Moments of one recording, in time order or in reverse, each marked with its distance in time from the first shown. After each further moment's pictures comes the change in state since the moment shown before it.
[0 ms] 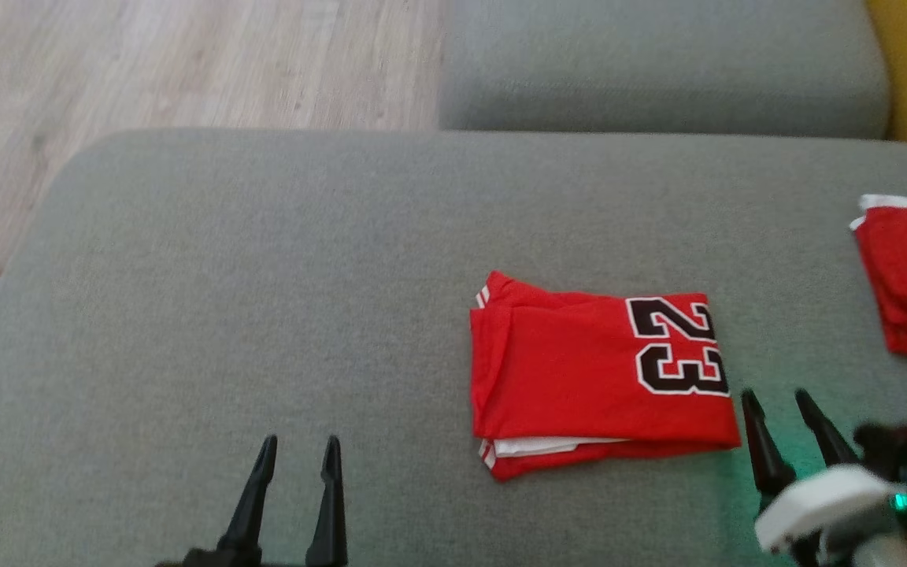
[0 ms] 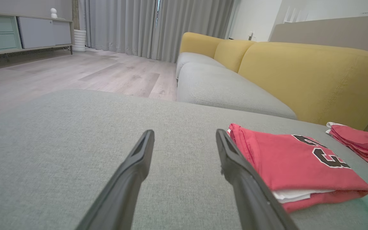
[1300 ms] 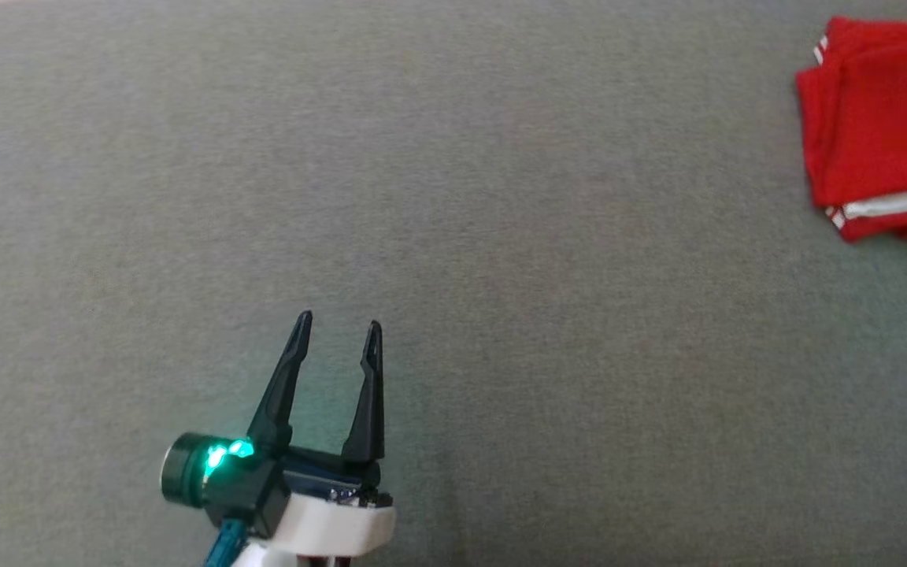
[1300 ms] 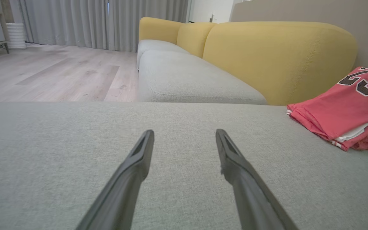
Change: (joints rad) left arm -0.225 -0.006 -0.084 -0.048 0.070 0.035 -0.006; right arm -0.638 -0.416 -0.092 0.242 0.091 0.000 0.173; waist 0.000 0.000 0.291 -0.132
